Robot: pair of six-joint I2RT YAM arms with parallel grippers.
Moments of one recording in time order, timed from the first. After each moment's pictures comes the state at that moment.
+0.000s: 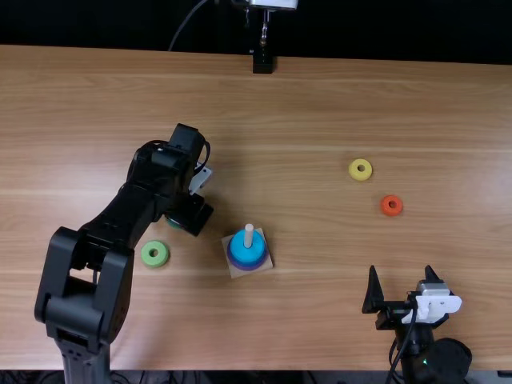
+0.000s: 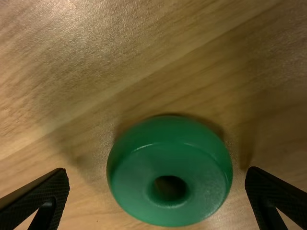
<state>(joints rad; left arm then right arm) -0.32 2.08 1.51 -0.94 -0.07 0.18 -0.08 0.01 0.07 -0.24 -0.10 -0.05</state>
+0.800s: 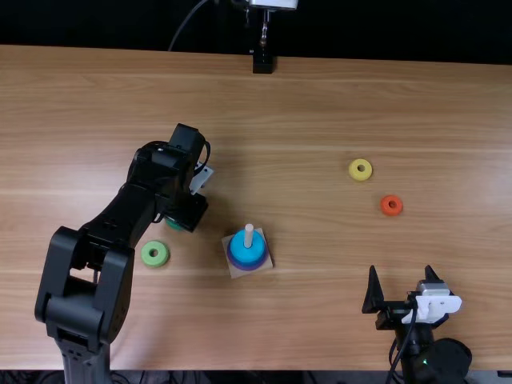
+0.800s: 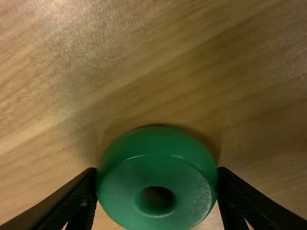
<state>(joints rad) -0.32 2.08 1.51 -0.94 -0.03 0.15 -0.08 0.01 0.07 -0.24 -0.10 -0.05</state>
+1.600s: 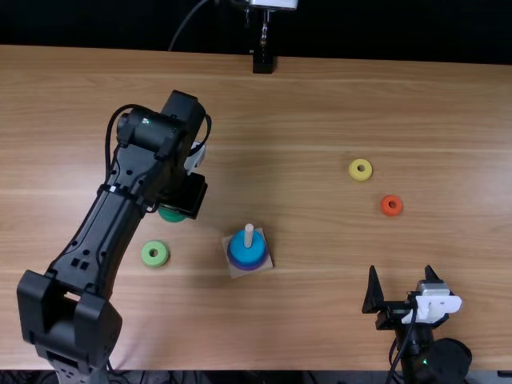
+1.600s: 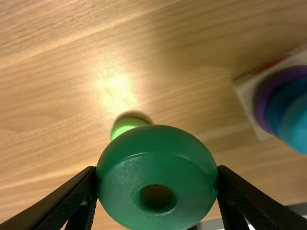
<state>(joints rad) -0.35 1.97 1.89 -1.47 -0.02 -0.08 -0.08 0.01 0.07 -0.24 -0.10 -0.05</state>
